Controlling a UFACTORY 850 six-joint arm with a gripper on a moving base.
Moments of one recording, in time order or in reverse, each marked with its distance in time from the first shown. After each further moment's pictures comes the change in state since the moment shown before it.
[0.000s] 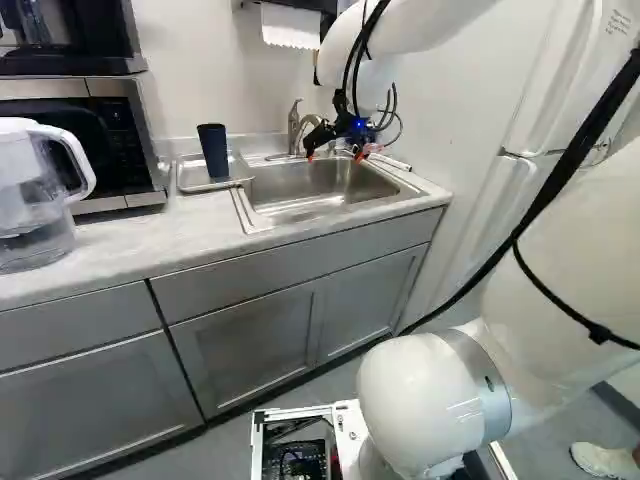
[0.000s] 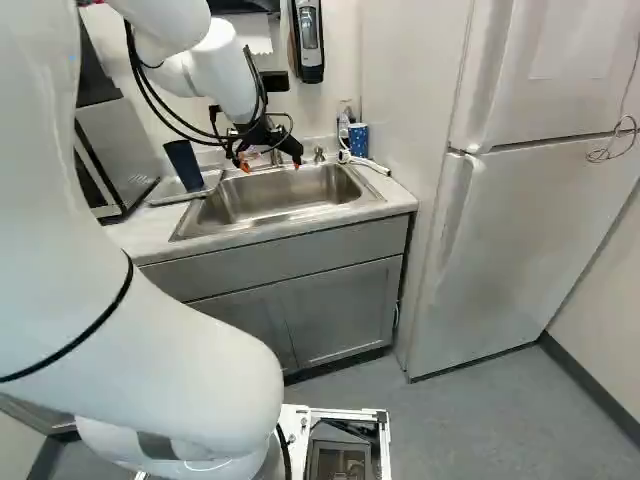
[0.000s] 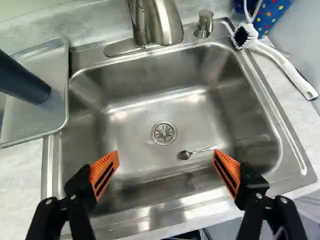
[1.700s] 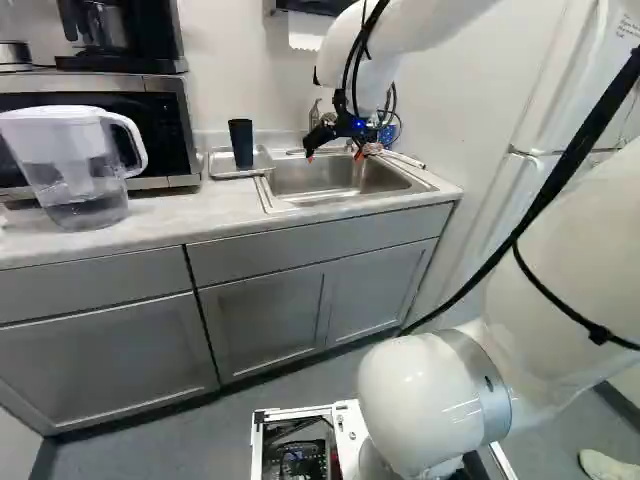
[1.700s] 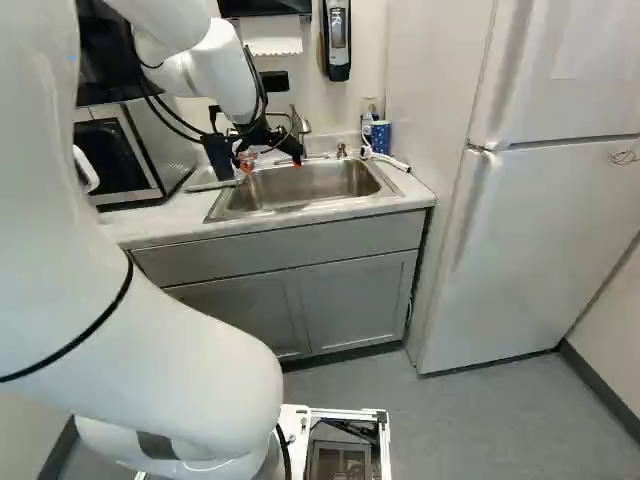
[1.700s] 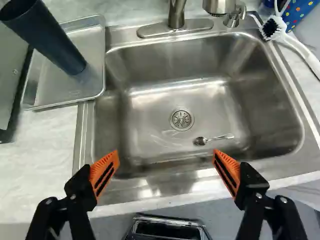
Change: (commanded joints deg) arm 0.0 0.0 0.0 0.0 0.0 0.0
